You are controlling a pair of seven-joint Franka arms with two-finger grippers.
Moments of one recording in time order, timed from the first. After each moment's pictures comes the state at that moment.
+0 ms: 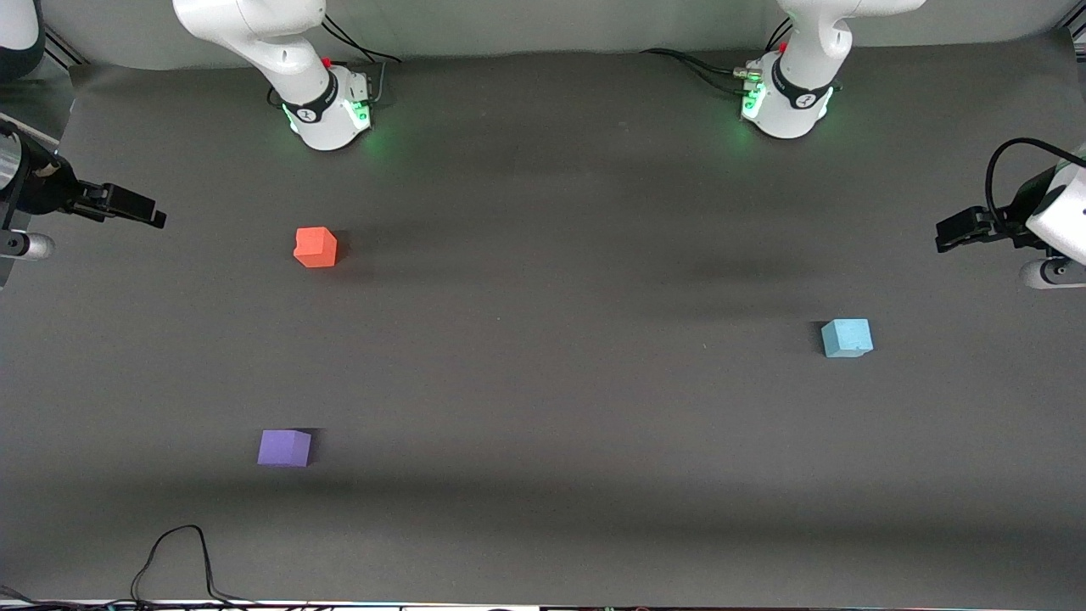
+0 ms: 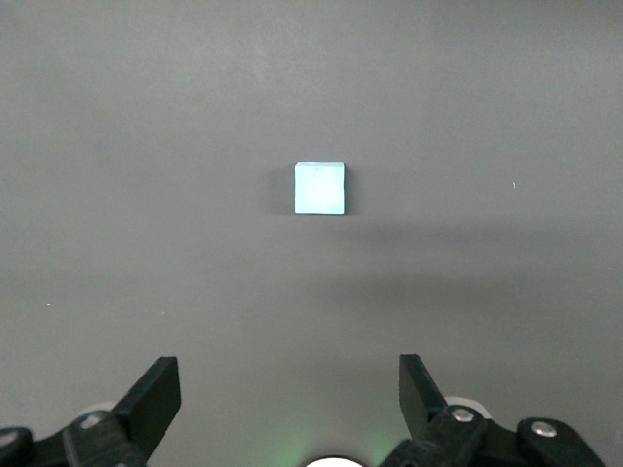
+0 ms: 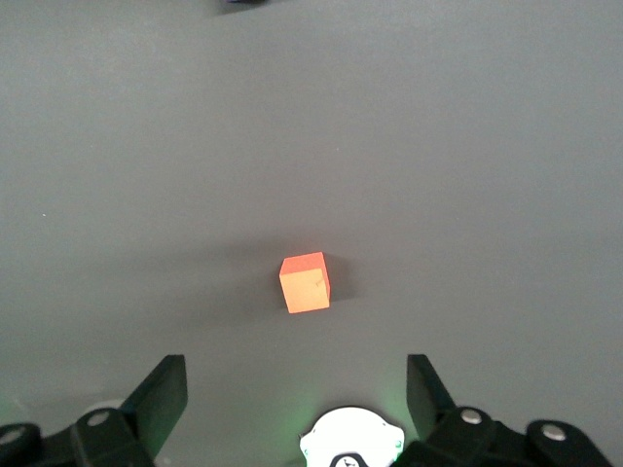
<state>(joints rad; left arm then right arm) -0.04 0.00 0.07 -1.71 0.05 1.58 0.00 0.09 -0.12 -0.19 -1.80 0.03 1.50 0.08</state>
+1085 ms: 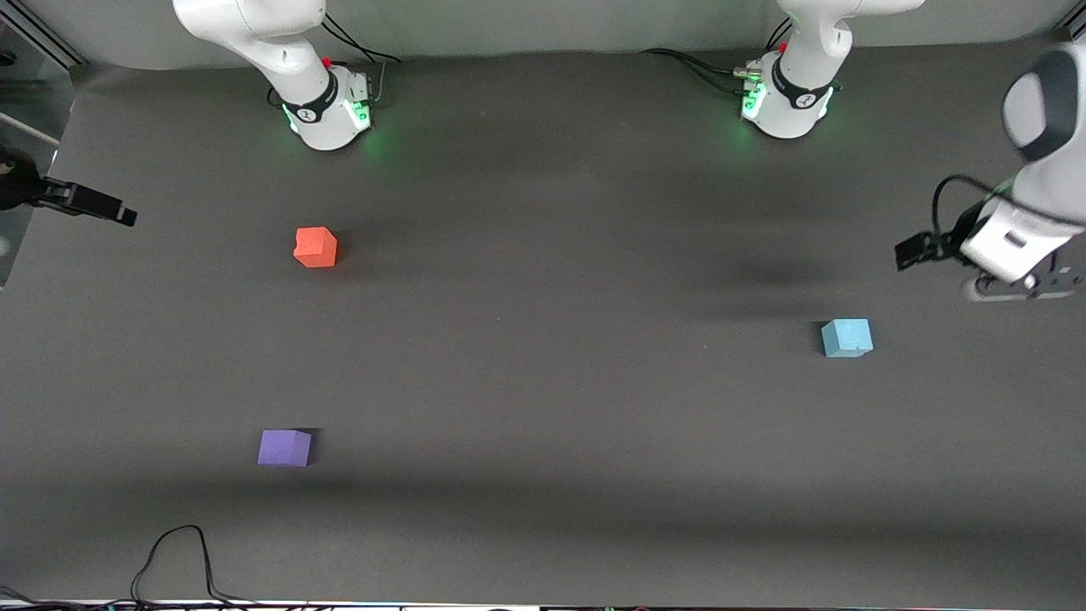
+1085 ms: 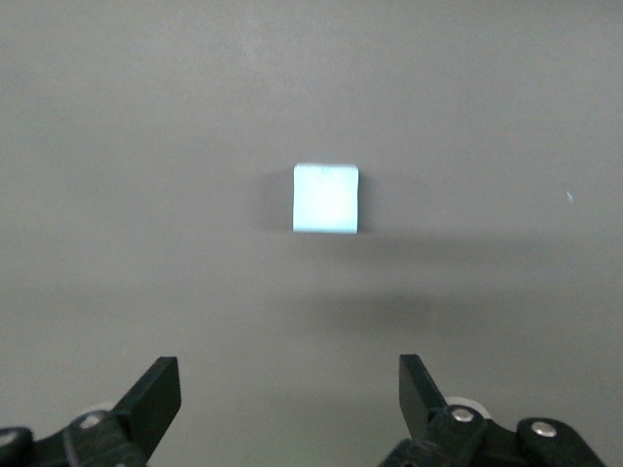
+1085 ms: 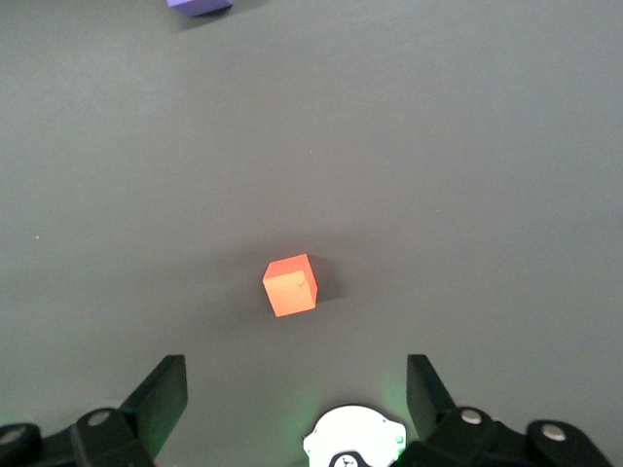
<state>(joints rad) -0.02 -0.02 0.08 -2.08 0.05 1.98 0.00 0.08 -0.12 -0.28 -1.79 0.03 1.50 0.07</state>
